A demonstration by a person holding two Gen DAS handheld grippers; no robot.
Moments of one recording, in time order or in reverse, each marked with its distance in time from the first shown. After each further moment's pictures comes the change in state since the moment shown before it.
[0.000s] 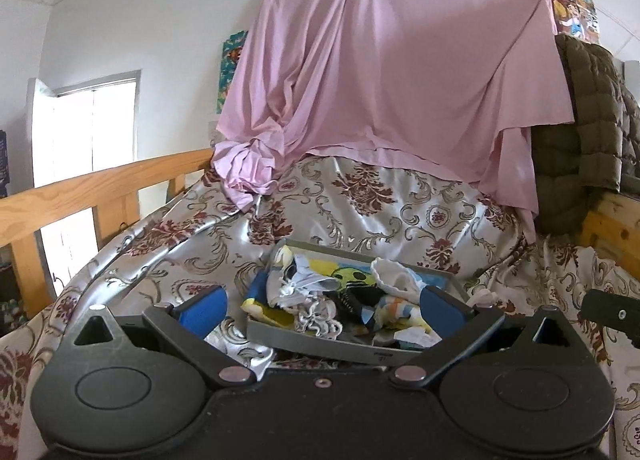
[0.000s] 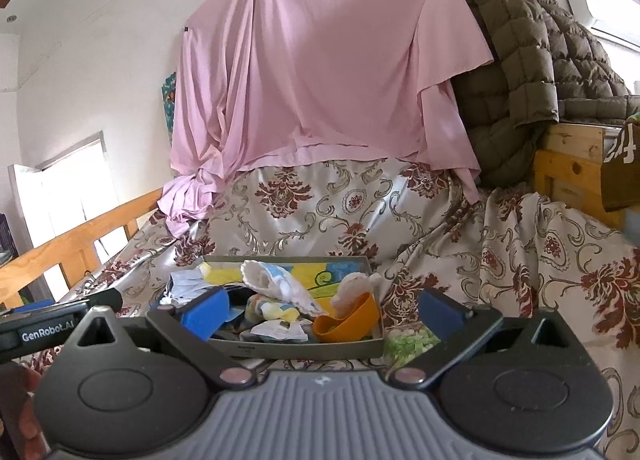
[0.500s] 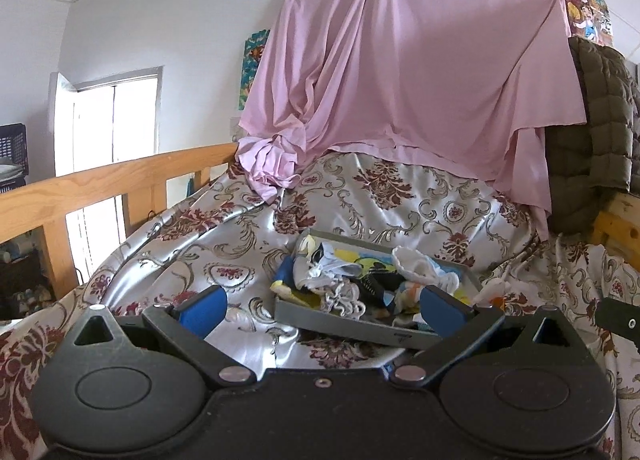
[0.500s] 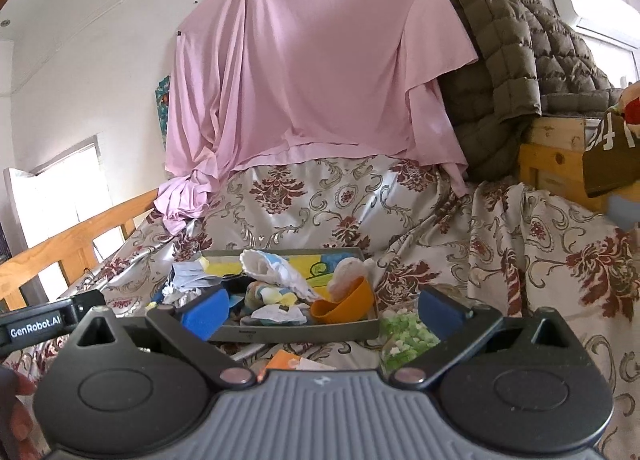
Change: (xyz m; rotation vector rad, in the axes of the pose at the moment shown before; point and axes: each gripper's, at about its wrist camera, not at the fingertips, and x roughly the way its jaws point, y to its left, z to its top) left arm -0.026 0.014 -0.016 -0.016 0.004 0.049; right arm -0.025 0.006 -0.023 0.013 -0.013 -0.030
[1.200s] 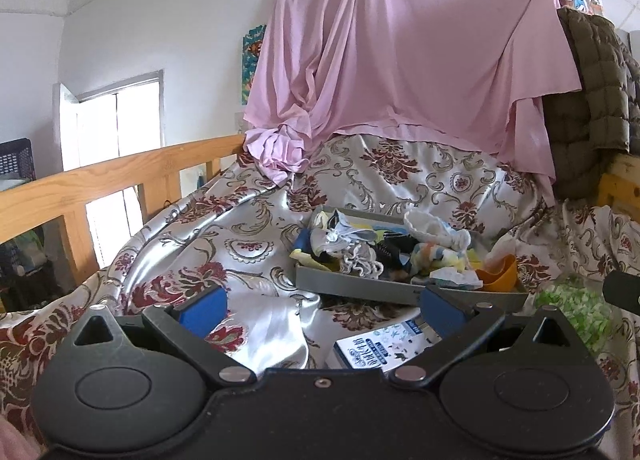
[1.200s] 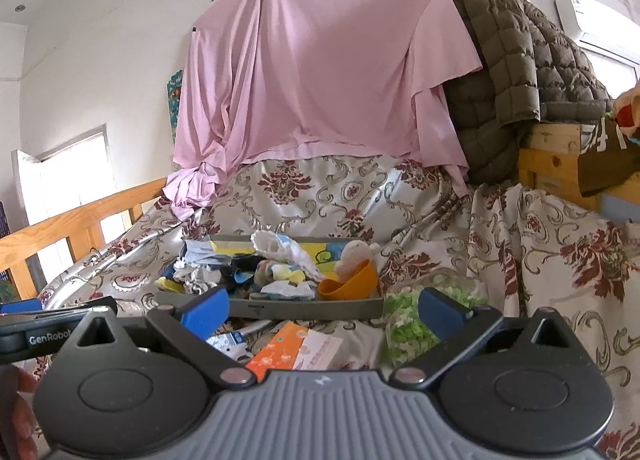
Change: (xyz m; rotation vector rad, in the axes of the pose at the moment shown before) left arm -0.020 0.007 -0.036 0.077 0.016 0.032; right arm -0.025 0.018 -0.034 -0.042 -0.015 -0.004
